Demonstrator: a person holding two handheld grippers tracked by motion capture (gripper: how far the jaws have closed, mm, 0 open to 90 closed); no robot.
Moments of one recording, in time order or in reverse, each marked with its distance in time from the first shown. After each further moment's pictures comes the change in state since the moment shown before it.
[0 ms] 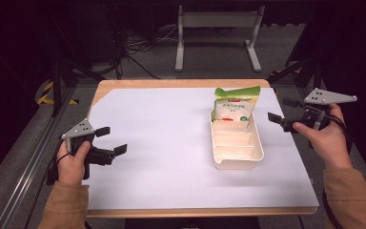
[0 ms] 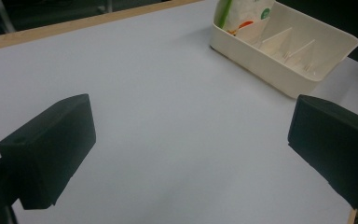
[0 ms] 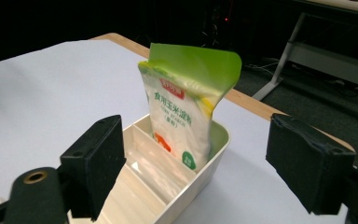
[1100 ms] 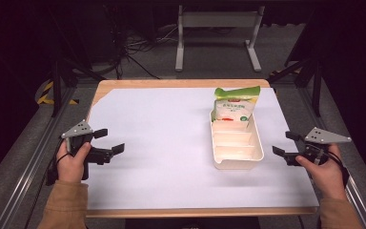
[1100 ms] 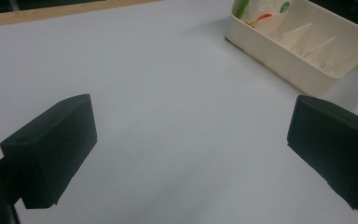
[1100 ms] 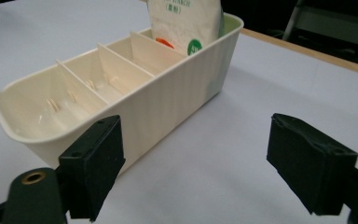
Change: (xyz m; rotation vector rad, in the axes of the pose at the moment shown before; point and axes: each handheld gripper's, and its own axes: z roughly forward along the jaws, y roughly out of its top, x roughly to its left) left arm 0.016 -0.013 0.007 0.019 0.025 -0.053; right arm 0.004 -0.115 -0.004 0.059 0.004 0.036
